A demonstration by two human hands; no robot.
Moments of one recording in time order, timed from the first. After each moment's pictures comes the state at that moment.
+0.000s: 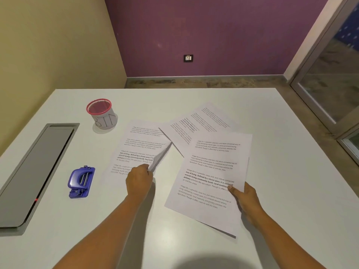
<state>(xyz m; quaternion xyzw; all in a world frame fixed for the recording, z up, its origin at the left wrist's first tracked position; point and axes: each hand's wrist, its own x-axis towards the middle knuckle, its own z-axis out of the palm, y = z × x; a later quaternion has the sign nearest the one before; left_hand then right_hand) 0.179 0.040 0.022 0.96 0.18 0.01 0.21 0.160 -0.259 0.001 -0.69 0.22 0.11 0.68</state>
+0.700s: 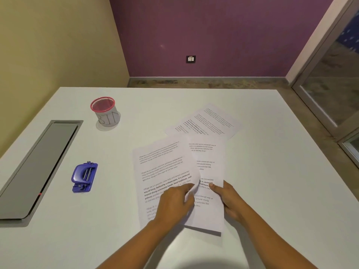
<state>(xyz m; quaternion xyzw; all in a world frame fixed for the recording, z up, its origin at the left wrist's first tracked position) 0.111 -0.039 0.044 0.94 -0.04 -0.03 0.35 0.157 -0.214 0.019 -0.53 0.17 0.28 0.78</state>
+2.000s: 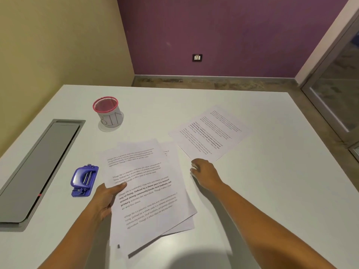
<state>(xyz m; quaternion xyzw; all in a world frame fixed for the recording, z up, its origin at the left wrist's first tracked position) 0.135 0.133 0.014 0.53 0.35 -0.06 0.77 0.238 -0.151 0.019 -0.91 -0.06 0.20 0.37</state>
